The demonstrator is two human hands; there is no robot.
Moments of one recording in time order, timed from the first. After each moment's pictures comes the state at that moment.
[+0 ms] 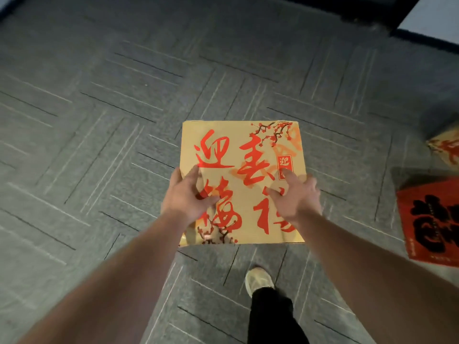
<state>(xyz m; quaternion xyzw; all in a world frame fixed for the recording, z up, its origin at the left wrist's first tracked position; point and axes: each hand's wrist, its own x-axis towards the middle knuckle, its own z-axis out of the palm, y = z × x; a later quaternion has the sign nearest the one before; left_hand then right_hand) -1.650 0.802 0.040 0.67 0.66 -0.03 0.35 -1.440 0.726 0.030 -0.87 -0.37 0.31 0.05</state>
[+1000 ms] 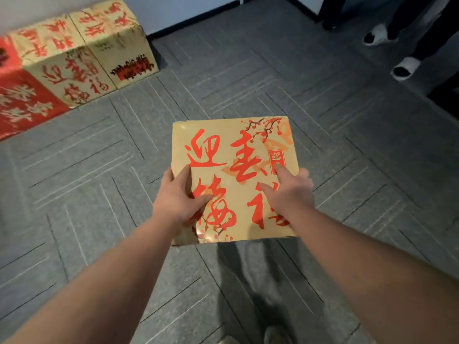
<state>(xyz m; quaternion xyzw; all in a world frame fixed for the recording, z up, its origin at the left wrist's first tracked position) -2.055 1.070 0.101 0.47 0.80 0.15 0.33 -1.841 1.128 0.085 -0.73 -0.64 0.23 0.02</state>
